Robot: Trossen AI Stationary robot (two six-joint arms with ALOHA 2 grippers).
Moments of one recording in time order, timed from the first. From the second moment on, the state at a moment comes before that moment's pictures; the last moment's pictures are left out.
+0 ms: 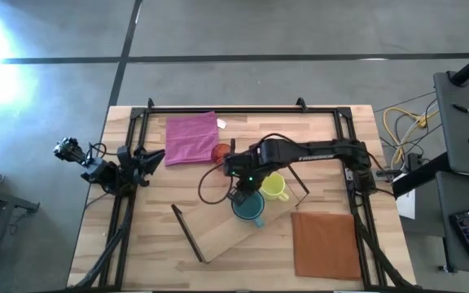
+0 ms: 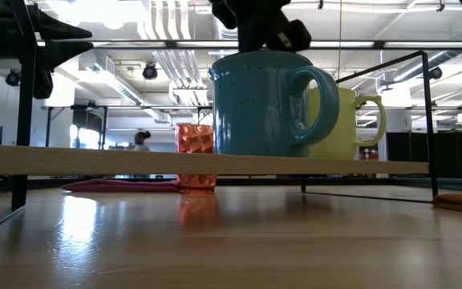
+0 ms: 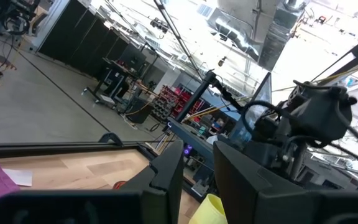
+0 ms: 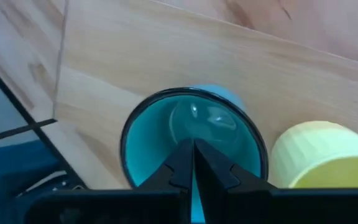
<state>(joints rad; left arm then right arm) -0.54 0.06 0.00 0.46 -1.00 -0.25 0.09 2.04 2.05 -1.27 -0.16 0.81</state>
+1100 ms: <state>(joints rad) -0.54 0.06 0.00 0.46 -0.99 -0.25 0.09 2.13 2.05 -1.20 -0.08 0.85</state>
